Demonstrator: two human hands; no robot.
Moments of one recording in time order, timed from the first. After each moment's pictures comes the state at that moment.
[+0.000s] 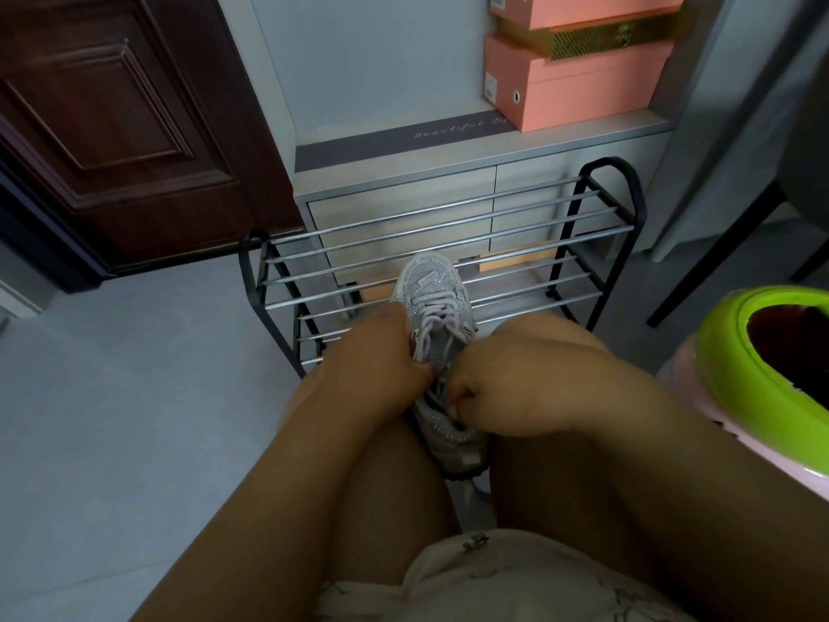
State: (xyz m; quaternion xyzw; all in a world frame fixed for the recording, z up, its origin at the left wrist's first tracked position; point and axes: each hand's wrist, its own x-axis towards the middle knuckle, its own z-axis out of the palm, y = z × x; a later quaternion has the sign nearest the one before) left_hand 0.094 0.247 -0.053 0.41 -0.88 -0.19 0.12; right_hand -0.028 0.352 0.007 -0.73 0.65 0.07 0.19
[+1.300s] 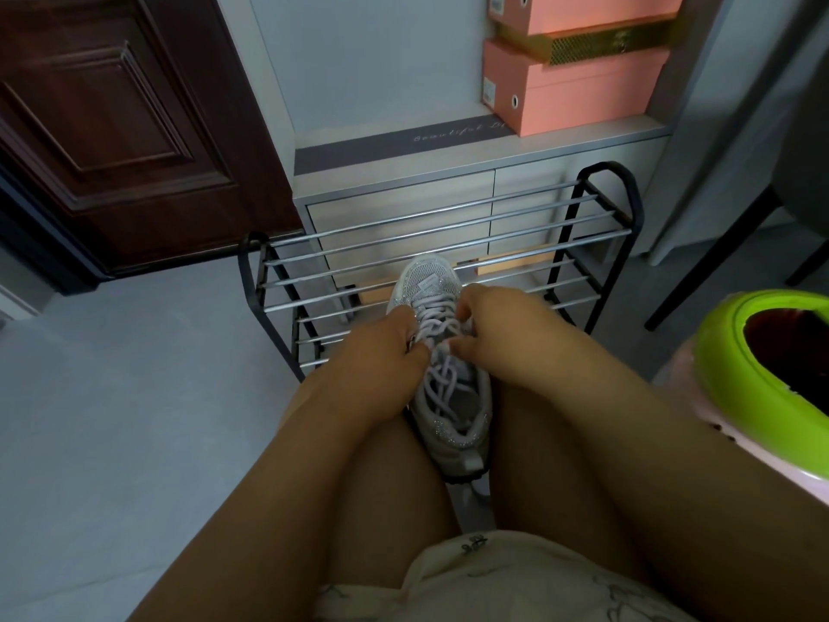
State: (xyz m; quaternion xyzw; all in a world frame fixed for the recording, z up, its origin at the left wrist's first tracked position) left_hand 0.096 0.245 -0.051 0.38 -0.88 -0.25 0.15; right_hand -0.051 0.316 -0.023 -0.60 0.78 -0.13 0.11
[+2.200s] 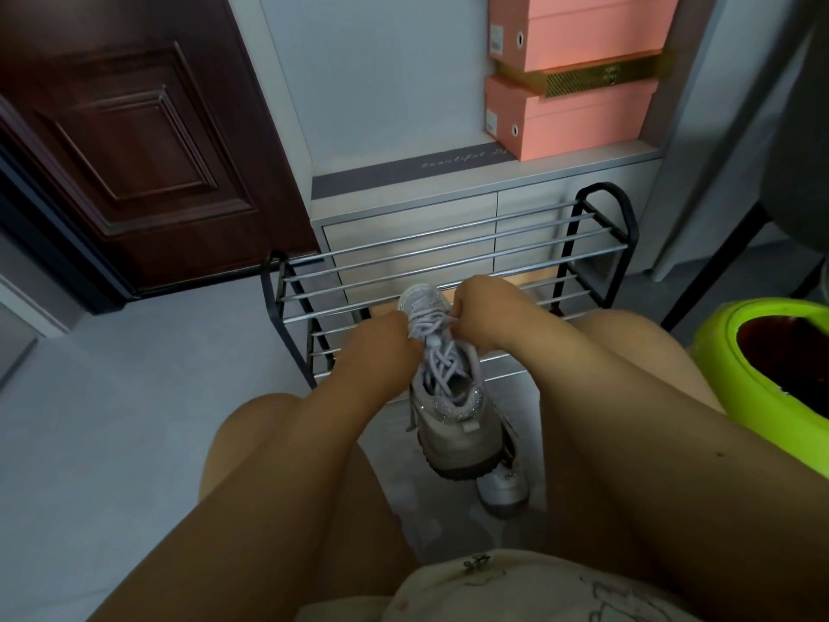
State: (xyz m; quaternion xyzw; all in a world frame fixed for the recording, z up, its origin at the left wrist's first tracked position) left_hand 0.090 0.234 -0.048 0.43 -0.88 -0.18 0.08; right_hand -0.058 0.279 -0.030 -0.56 0.81 -0.10 0.14
